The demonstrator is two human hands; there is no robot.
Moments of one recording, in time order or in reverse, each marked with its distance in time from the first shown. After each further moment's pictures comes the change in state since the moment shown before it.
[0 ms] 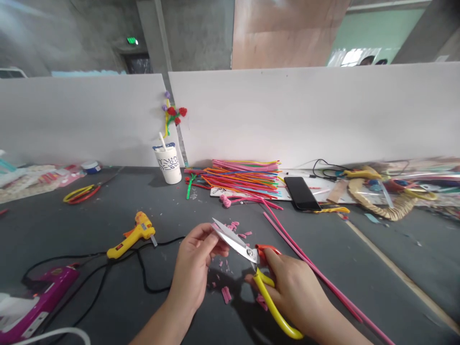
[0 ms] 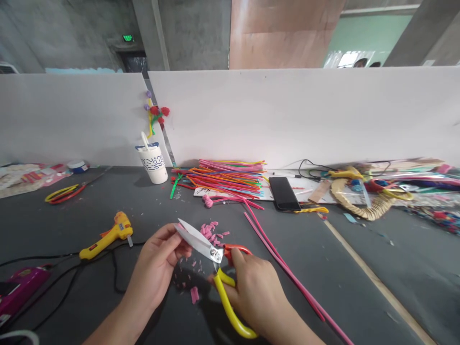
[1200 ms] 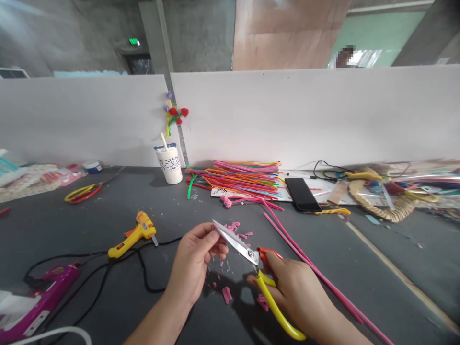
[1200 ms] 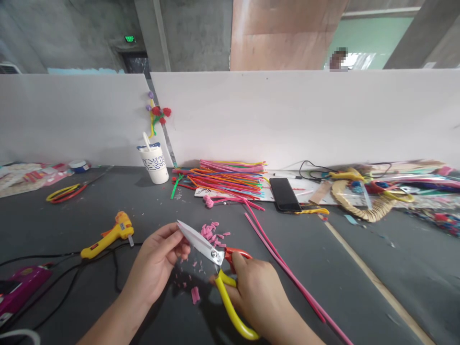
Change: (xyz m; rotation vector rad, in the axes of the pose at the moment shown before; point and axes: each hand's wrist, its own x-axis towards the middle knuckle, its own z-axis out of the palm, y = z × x) left_hand 0.002 0.009 -0.002 0.025 -0.027 -0.076; right_hand -0.001 0.002 0.002 -0.070 0.049 -0.072
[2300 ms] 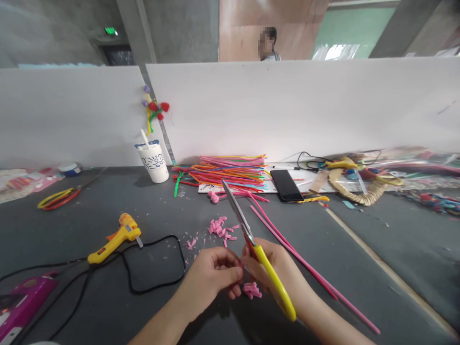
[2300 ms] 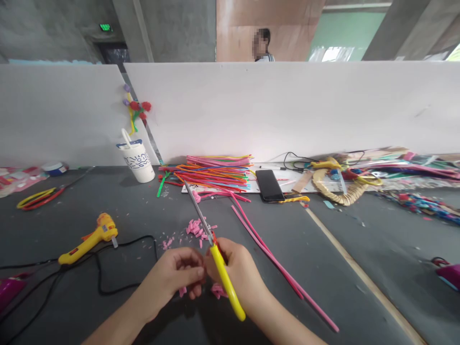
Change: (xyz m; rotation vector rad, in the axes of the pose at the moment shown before) left_hand -0.016 -0.025 0.020 0.317 -0.328 -0.368; right_hand 0.008 -0.016 -0.017 1.146 -0.184 0.459
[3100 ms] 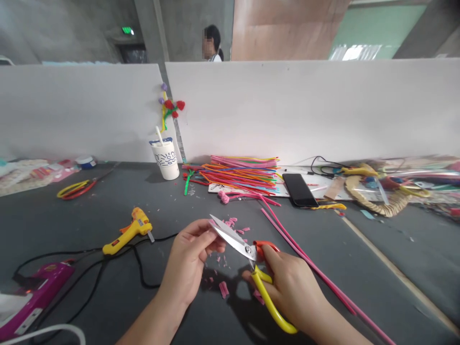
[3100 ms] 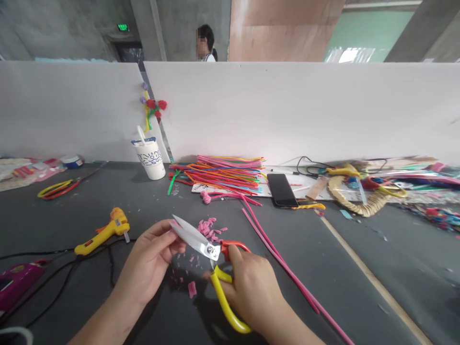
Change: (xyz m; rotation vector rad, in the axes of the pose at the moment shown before) left_hand -0.004 0.021 -0.029 -0.407 0.314 0.404; right_hand 0.002 0.019 -0.005 -1.089 0.203 -0.404
